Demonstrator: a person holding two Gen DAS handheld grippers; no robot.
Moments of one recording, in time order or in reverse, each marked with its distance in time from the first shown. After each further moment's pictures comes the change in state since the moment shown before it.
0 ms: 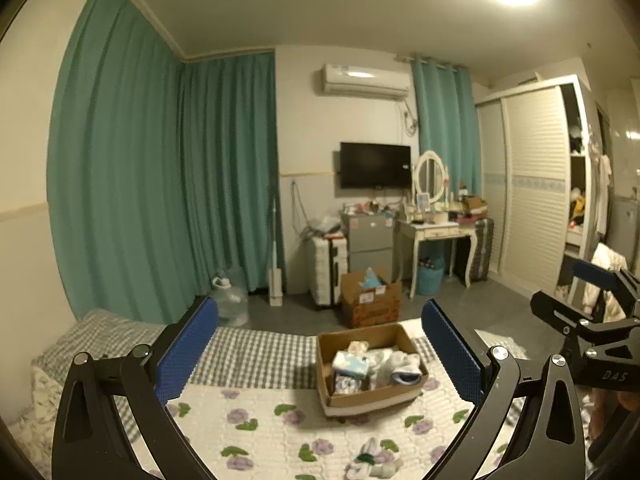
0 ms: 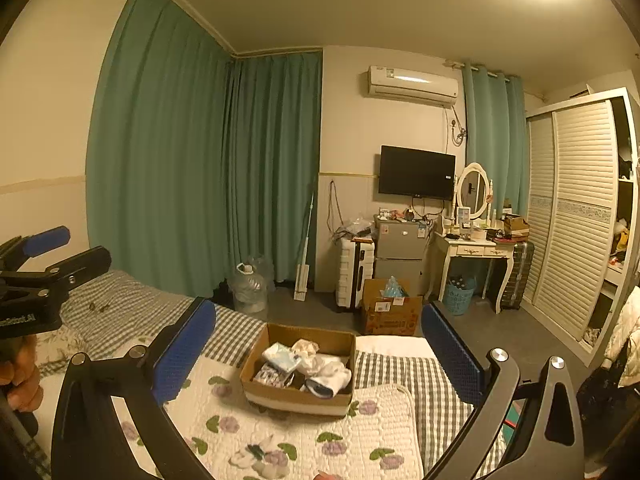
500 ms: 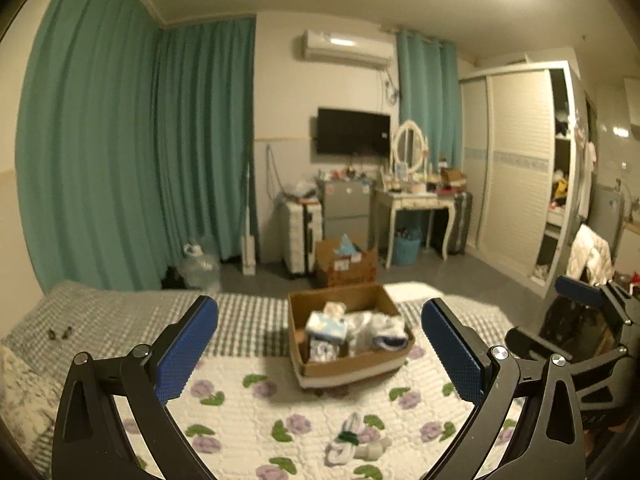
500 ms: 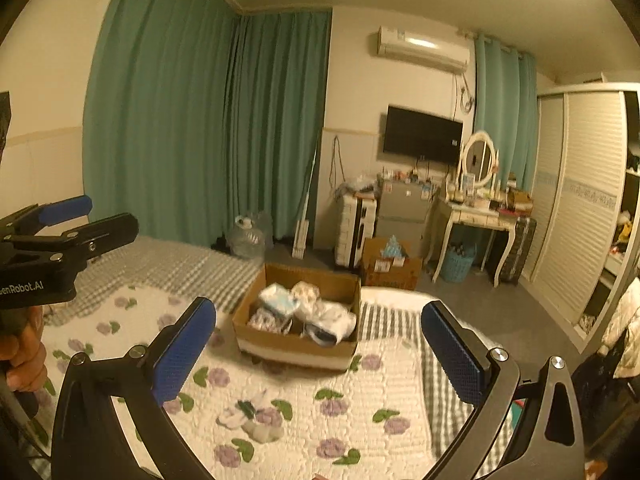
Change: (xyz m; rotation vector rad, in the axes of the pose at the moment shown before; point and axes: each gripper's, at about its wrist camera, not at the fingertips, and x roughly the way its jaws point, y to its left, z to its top) left arm 0.052 -0.004 -0.057 -0.011 0.123 -0.087; right arm 0.049 0.011 -0.075 -0.033 0.170 -0.008
